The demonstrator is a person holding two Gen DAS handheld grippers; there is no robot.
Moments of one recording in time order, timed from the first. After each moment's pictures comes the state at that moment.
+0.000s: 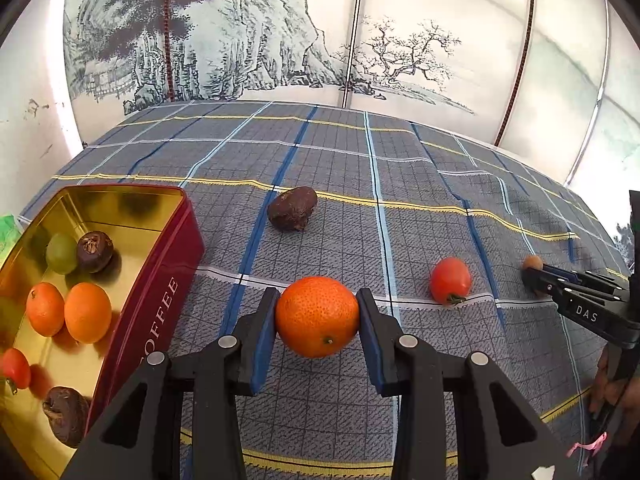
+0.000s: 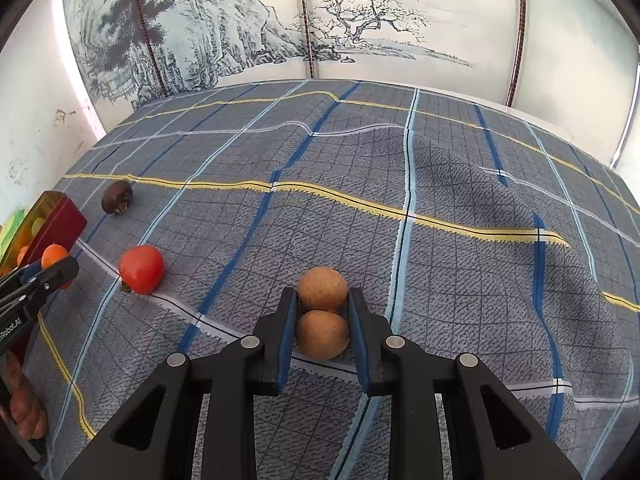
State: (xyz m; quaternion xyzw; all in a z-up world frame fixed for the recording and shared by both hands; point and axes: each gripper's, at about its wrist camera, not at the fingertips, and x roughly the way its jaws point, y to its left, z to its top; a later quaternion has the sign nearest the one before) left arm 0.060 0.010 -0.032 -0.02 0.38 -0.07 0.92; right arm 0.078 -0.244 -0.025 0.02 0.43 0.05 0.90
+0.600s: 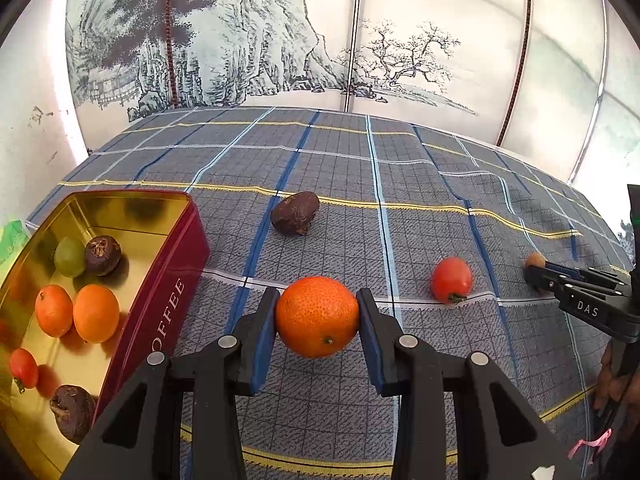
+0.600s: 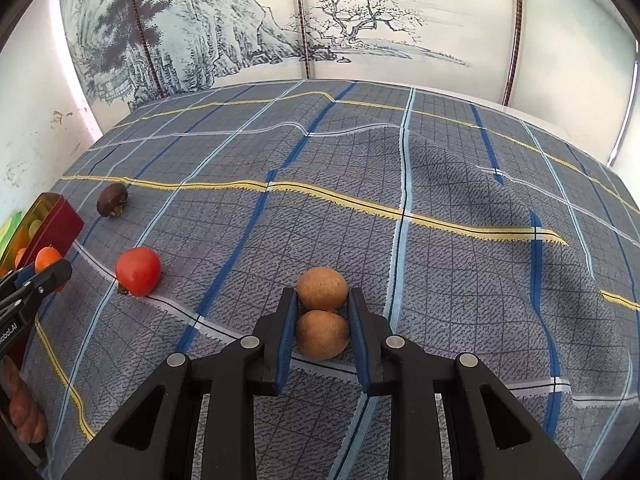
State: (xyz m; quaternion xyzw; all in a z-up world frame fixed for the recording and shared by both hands) left arm 0.054 0.007 -0.028 -0.01 0.37 -0.07 0.93; right arm 0.079 -0.244 -0.024 0.02 0.43 0.05 0.90
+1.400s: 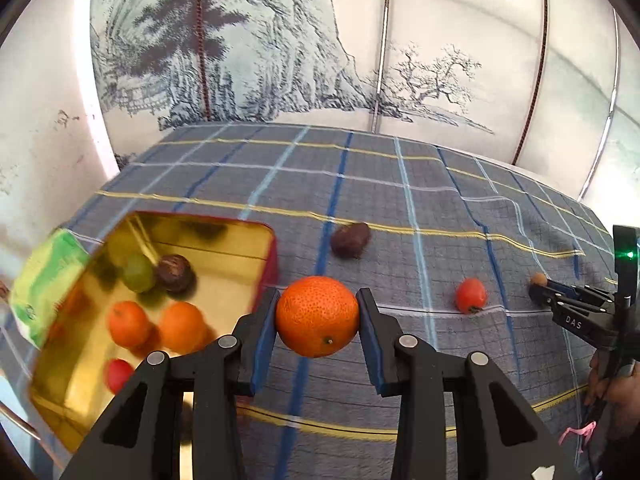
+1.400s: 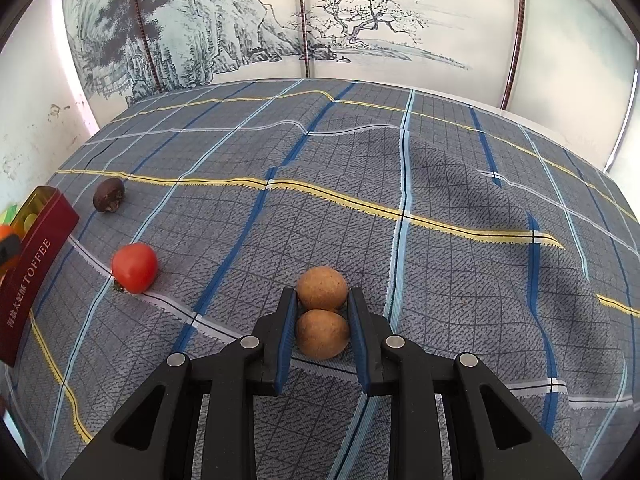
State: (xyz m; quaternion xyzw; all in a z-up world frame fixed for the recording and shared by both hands) left arm 0.038 0.051 0.017 -0.01 0.36 -0.03 0.93; right arm 0.081 -0.245 -0.025 0.02 0.43 0.04 0.90
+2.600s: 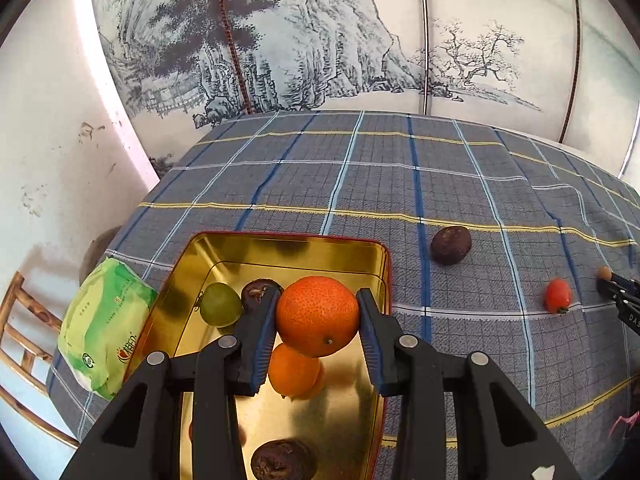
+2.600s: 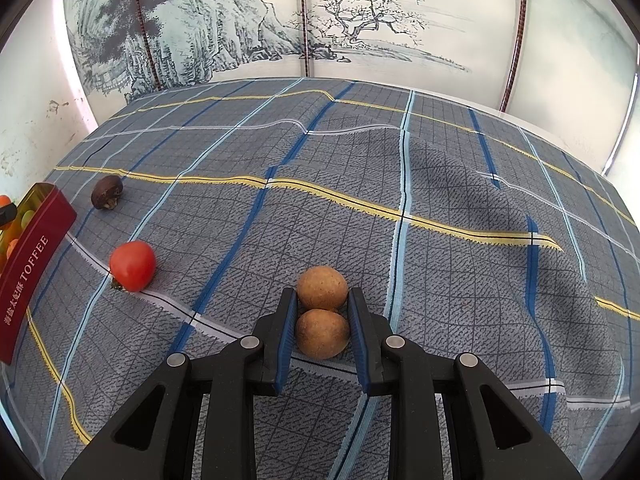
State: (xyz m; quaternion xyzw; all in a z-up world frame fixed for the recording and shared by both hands) left arm 0.075 0.104 0.019 0.05 0.40 0.03 0.92; right arm 0.083 -0.243 -0.026 0.01 0.43 0.04 0.90
